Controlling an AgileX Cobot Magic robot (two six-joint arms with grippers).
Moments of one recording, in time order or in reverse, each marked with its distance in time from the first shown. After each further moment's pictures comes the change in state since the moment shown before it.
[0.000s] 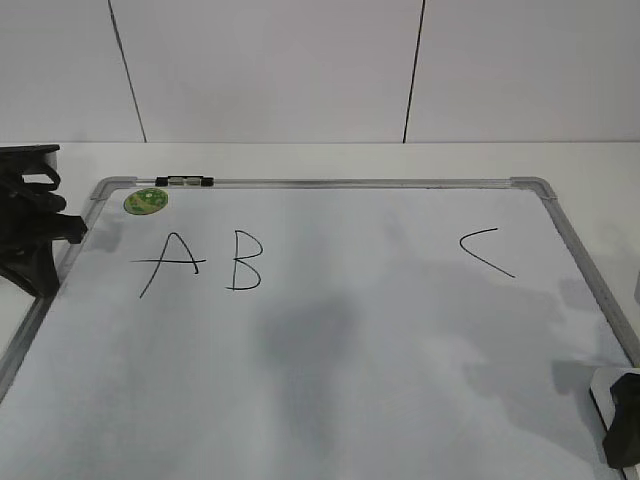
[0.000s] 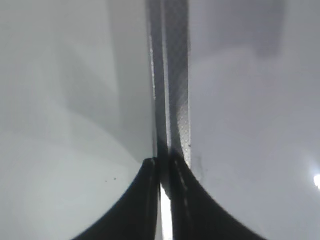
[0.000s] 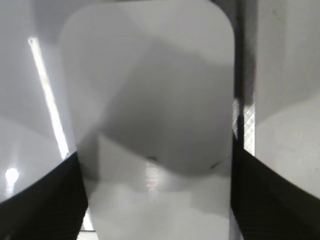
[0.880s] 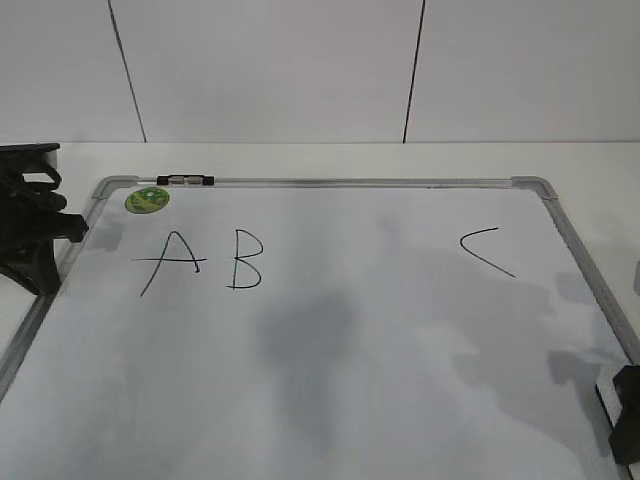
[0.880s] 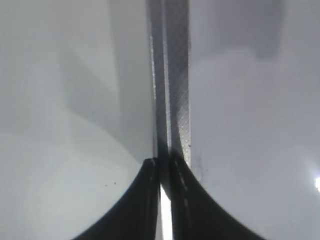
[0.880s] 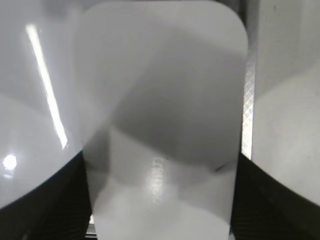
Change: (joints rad) left arm 0.000 0.000 0.000 -0.001 -0.010 0.000; right arm 0.000 0.004 -0.049 -0.004 0.091 -0.009
